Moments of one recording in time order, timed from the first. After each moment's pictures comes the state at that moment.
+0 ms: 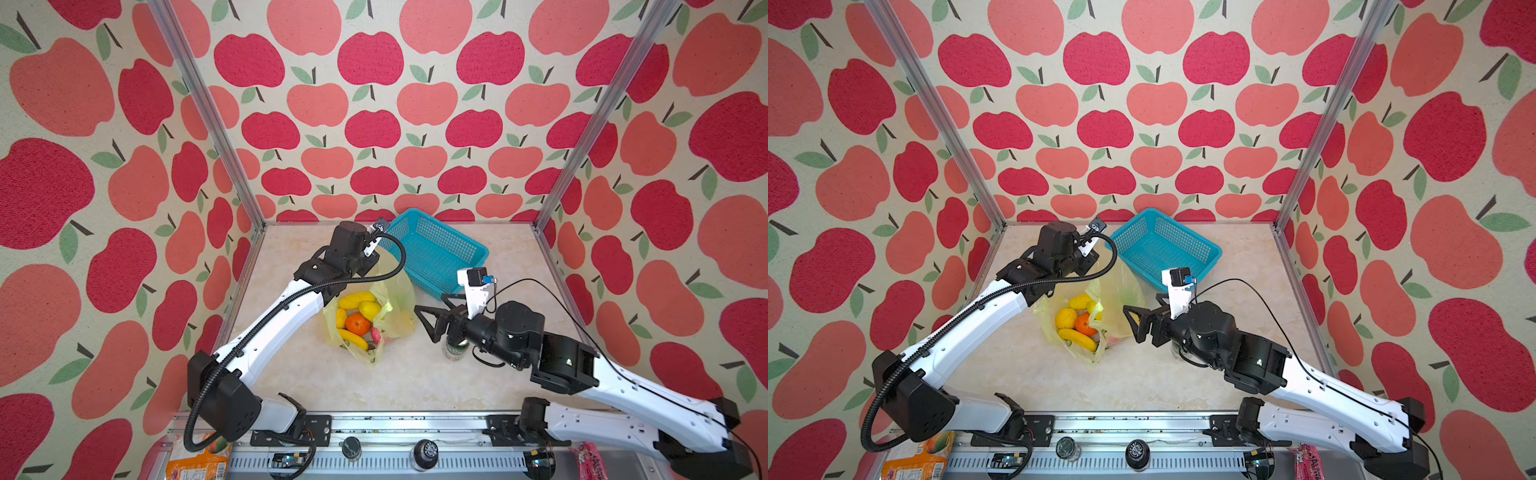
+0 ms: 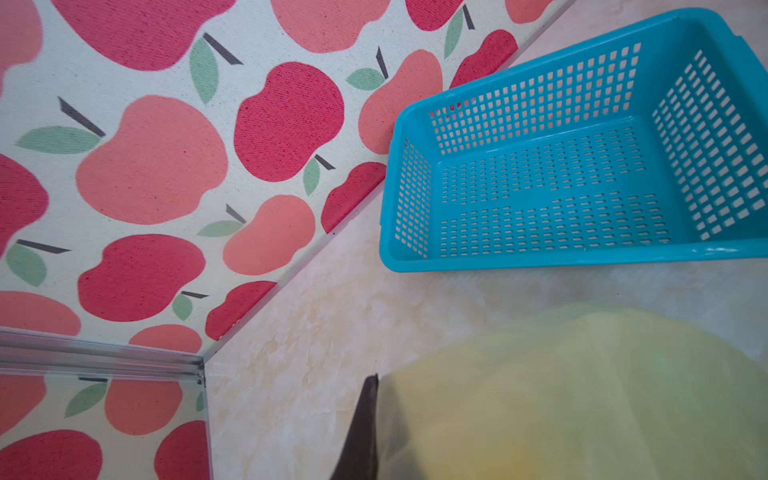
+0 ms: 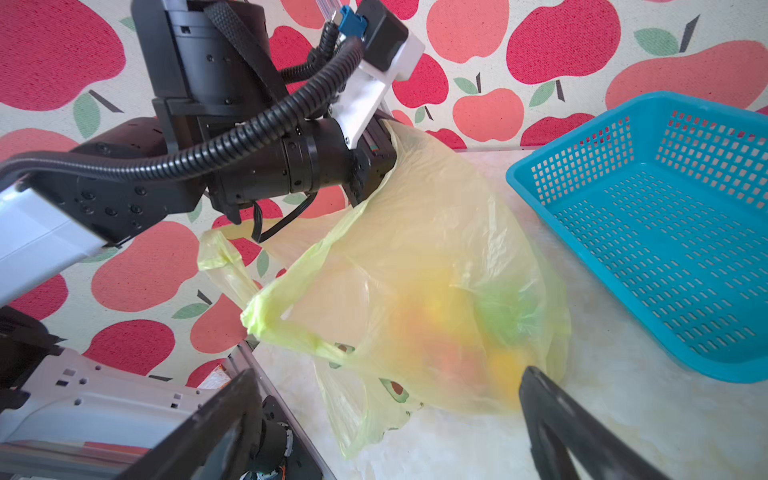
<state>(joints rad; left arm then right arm) -0.57 1.44 1.43 -0.49 -0.28 0.45 1.22 0.83 0.96 -0.35 0.28 0.57</state>
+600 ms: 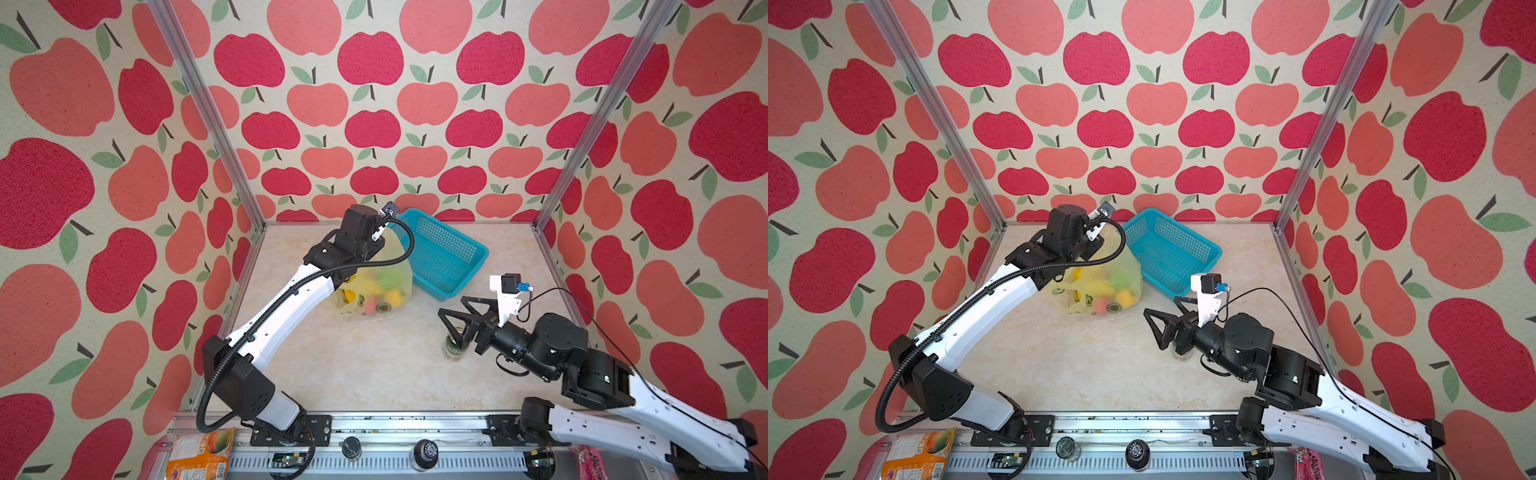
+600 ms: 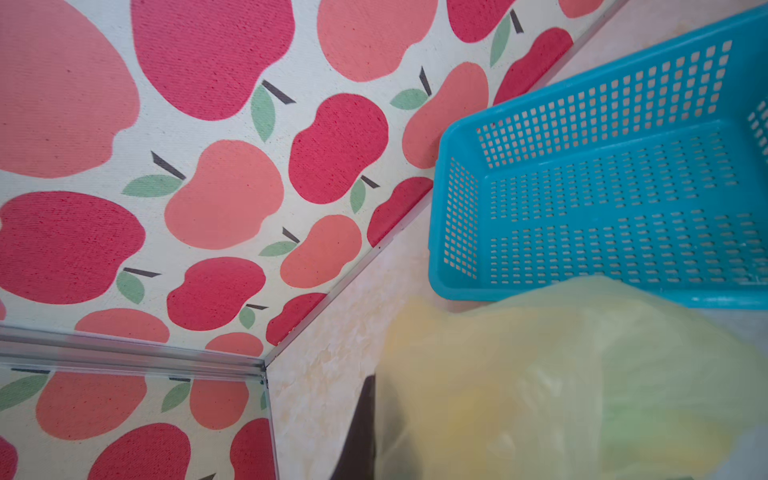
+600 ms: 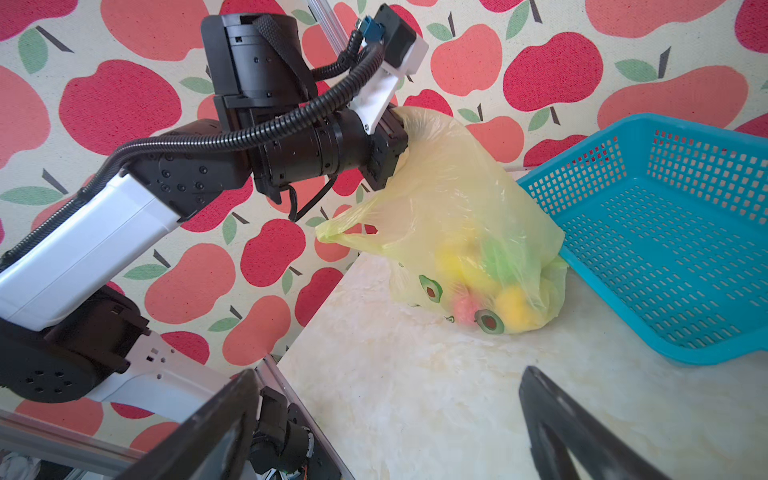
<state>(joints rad) -0.61 1.46 1.44 -0.51 -0.39 0.49 1.22 0.71 0.93 -0.39 0.31 0.56</state>
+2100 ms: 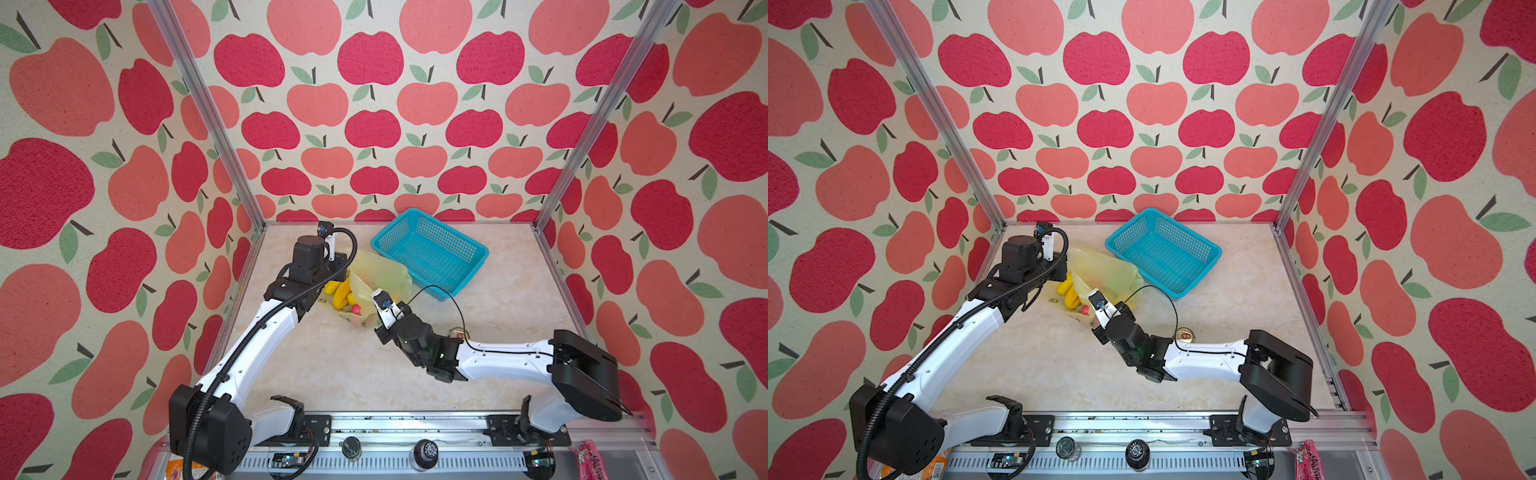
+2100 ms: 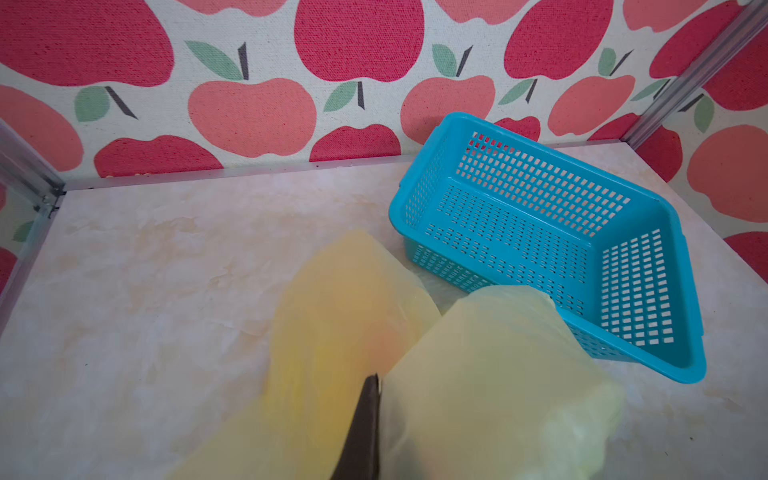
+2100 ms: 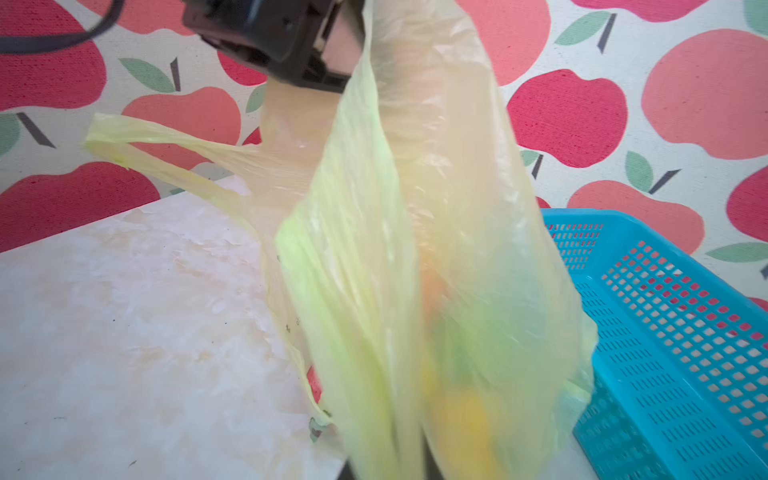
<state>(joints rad) -0.31 1.20 1.04 -0.34 -0.02 -0.13 1.27 1.52 0.82 0.49 0.59 -0.02</state>
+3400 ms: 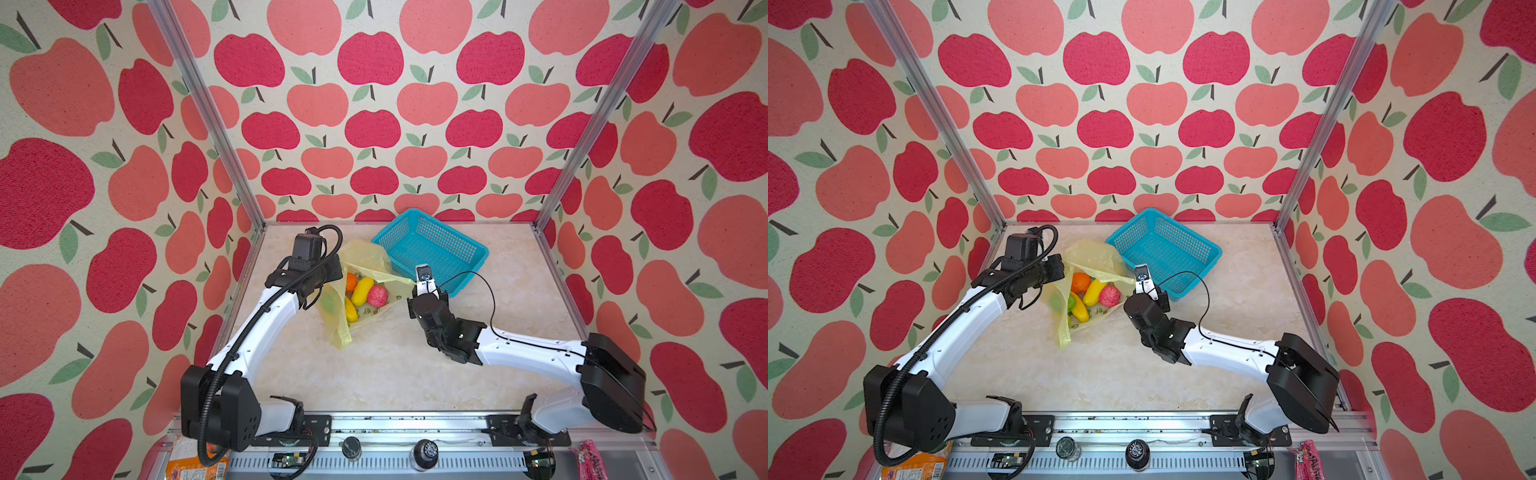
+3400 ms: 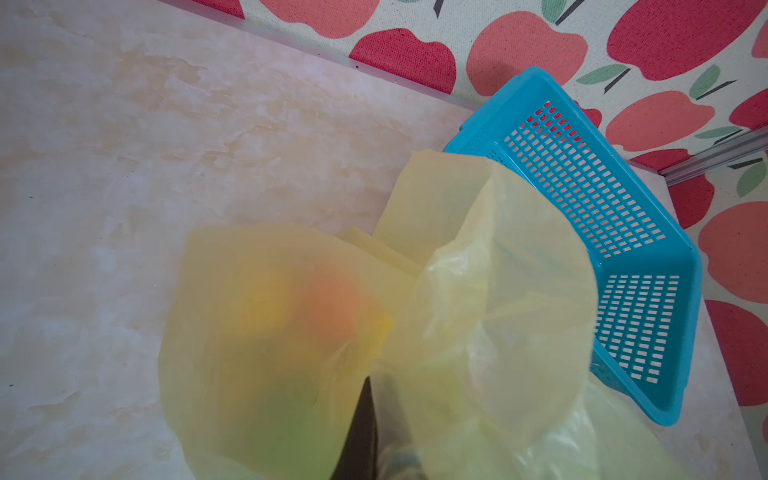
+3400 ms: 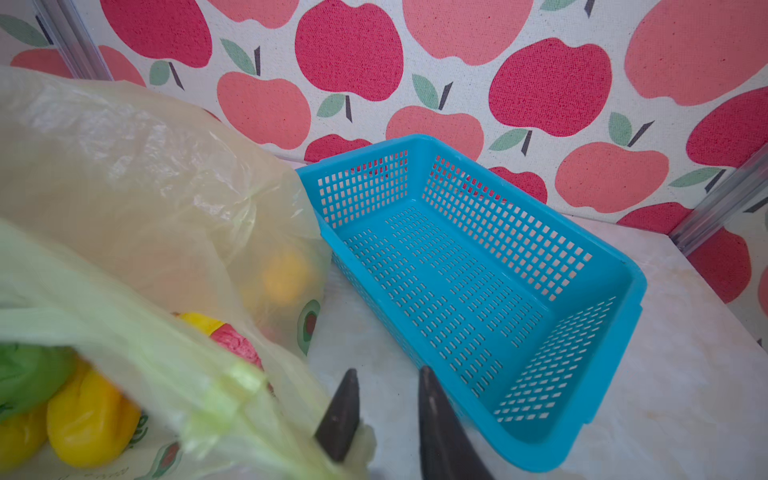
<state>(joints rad) -0.23 1.31 1.13 -0.52 0.07 -0.40 1.12 1.42 0.84 0.19 0.85 0.20</state>
